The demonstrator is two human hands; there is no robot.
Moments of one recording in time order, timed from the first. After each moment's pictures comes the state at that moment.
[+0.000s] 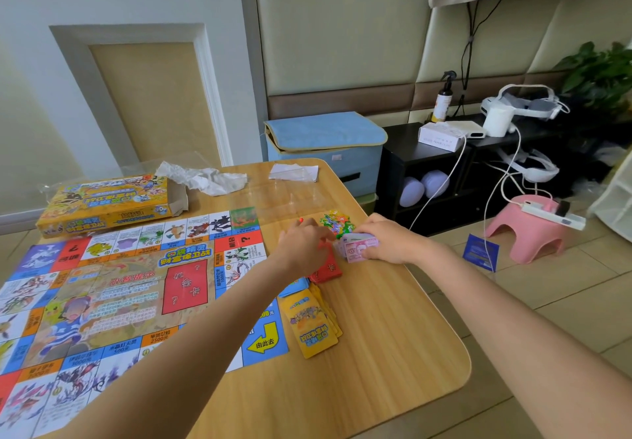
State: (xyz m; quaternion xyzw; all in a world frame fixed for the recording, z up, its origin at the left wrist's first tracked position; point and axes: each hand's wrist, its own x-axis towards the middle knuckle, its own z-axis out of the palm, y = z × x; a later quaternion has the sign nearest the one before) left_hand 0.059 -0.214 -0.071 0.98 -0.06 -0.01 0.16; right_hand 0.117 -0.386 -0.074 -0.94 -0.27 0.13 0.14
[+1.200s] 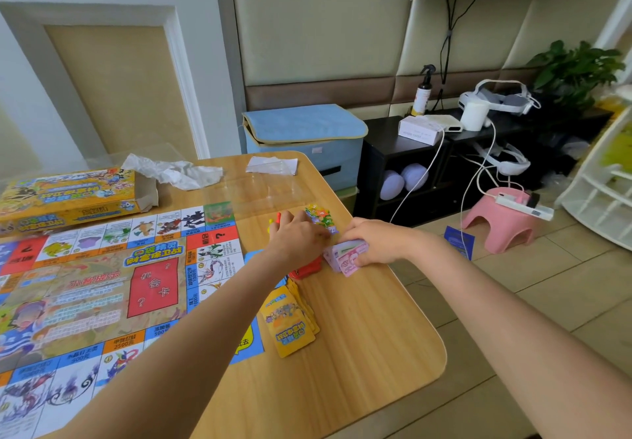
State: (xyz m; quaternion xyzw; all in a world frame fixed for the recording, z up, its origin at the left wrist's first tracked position) left_hand 0.074 -0.238 -0.076 0.99 -0.05 -0.05 0.08; right_hand 0.105 -0.400 -0.061 -0.93 -0.31 0.18 0.07
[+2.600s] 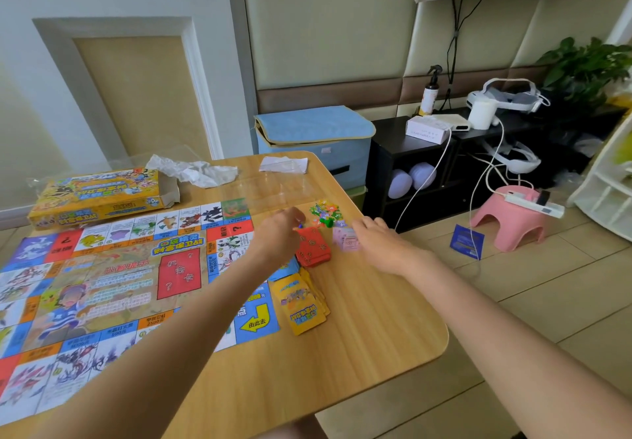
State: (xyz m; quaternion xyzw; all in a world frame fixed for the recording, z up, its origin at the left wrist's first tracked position) left_hand 0.043 -0.202 -0.067 0.97 -0.01 0.05 0.25; right_hand 0.073 -0.389 -0.080 -0.97 -0.24 0.05 0.04
